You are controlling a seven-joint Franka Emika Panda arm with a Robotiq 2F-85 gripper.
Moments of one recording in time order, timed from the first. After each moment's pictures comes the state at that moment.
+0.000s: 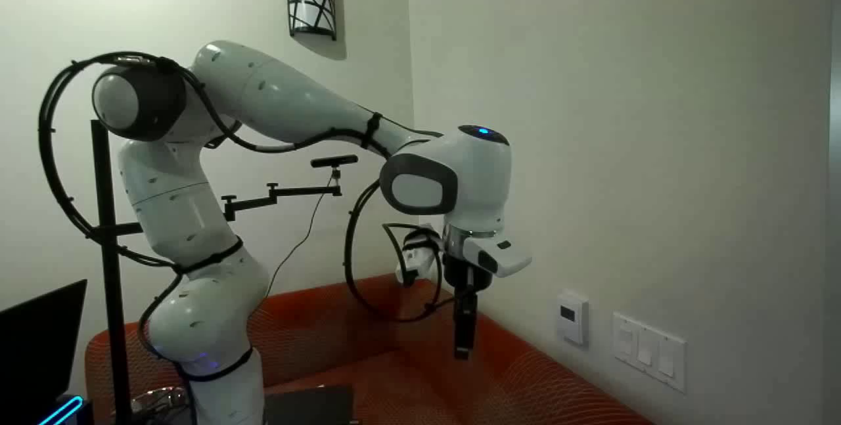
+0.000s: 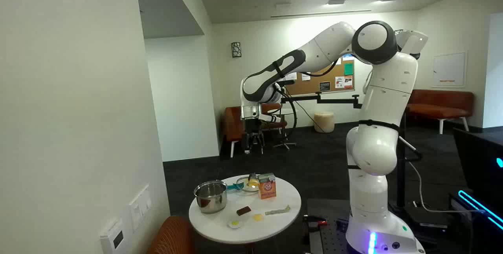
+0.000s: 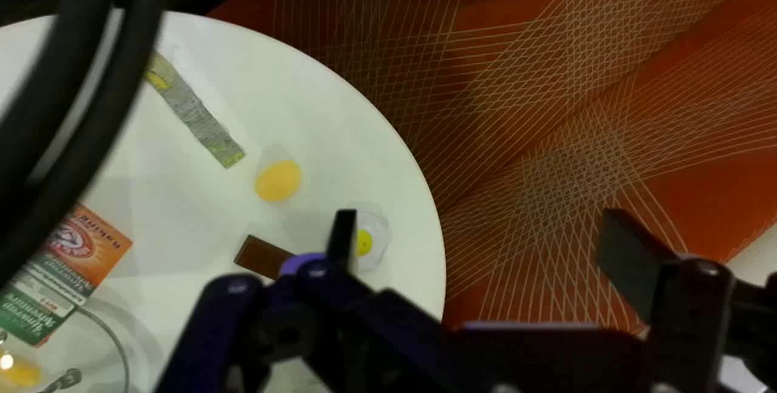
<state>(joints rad) -0.08 -0.32 -0.28 -2.42 0.18 1.99 -0.13</state>
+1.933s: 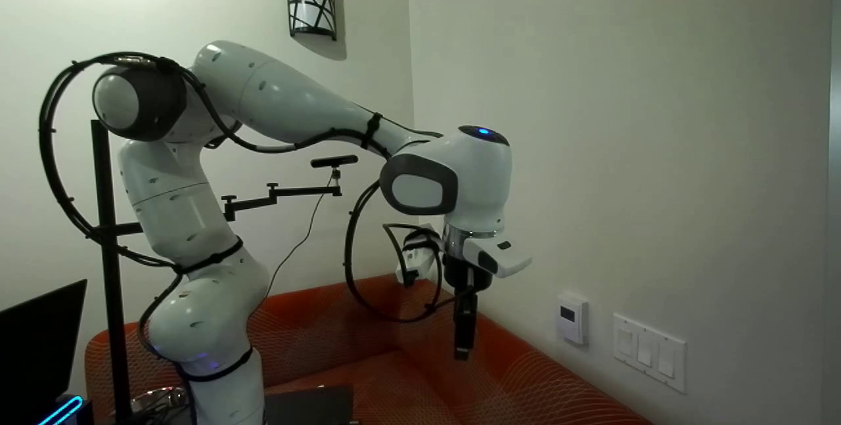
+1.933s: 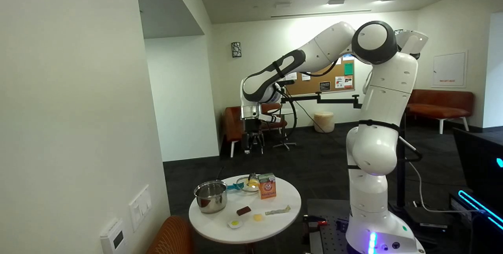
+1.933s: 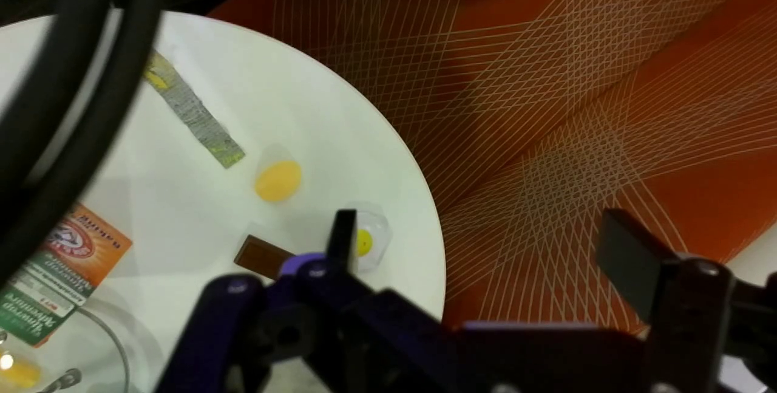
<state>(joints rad) -0.08 -0.32 -0.28 -2.42 0.18 1.99 -0.13</state>
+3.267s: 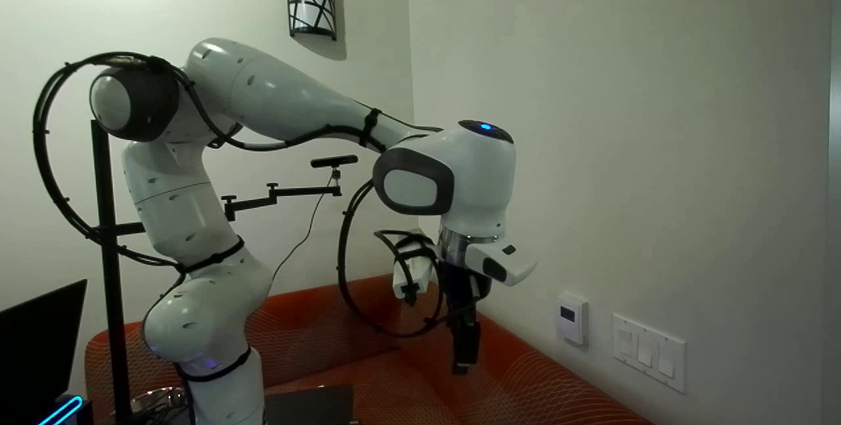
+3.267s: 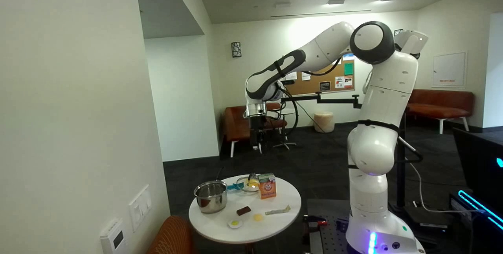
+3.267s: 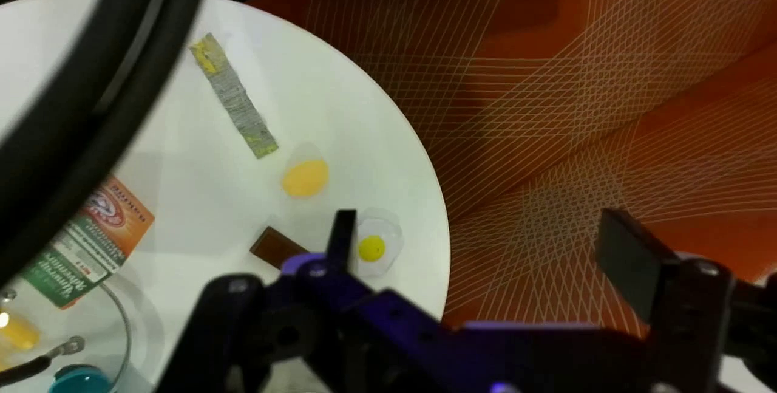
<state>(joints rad) -0.15 -0.31 -0.30 -2.39 0.15 1.92 -0.36</state>
